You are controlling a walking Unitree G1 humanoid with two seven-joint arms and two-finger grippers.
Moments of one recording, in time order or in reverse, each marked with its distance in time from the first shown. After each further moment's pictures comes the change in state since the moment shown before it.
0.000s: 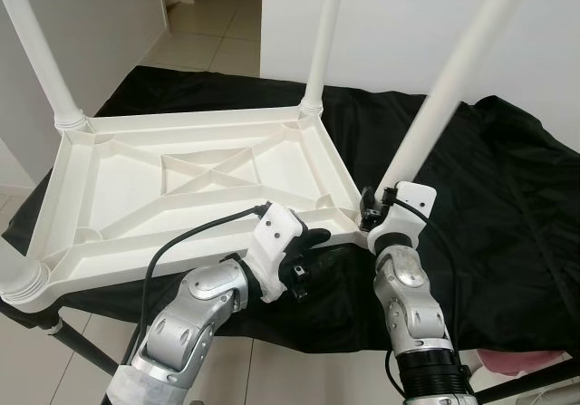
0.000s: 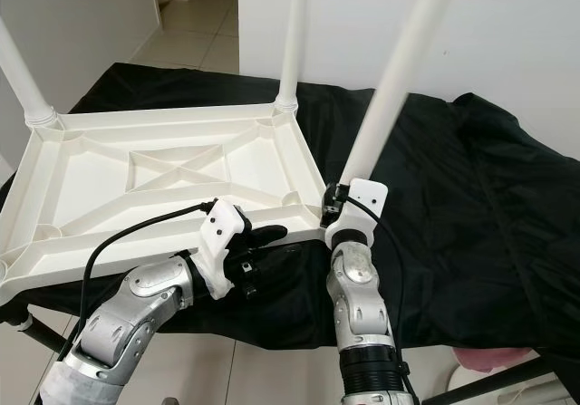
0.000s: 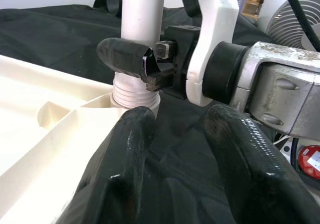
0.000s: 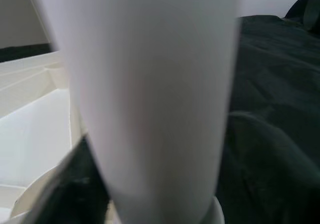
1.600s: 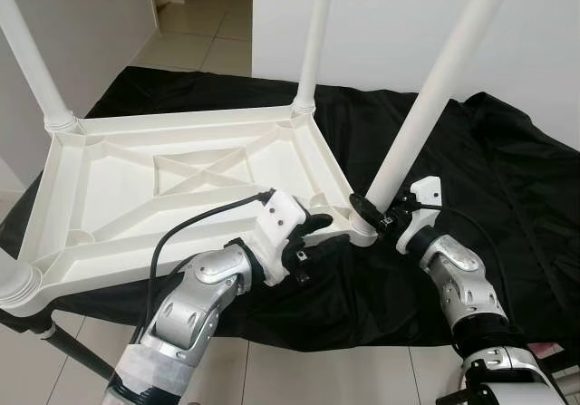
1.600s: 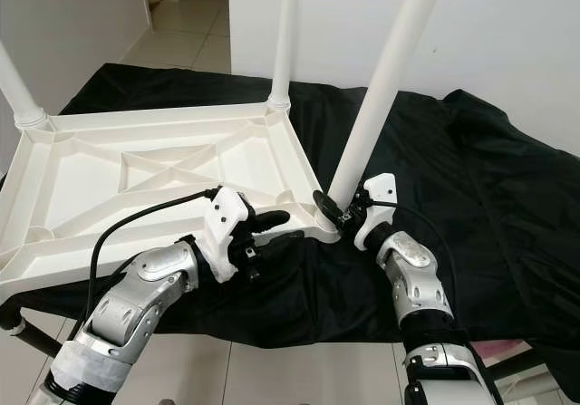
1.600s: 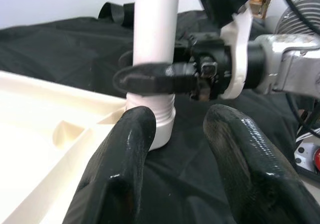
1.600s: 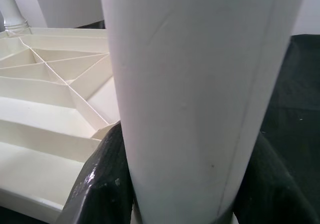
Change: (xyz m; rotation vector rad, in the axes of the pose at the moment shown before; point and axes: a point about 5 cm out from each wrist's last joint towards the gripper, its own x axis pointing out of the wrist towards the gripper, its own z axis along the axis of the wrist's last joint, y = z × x) left arm 0.009 0.018 -0.002 0.048 -0.010 0.026; right arm 0.031 -0.039 -0.006 -0.131 0.044 0.736
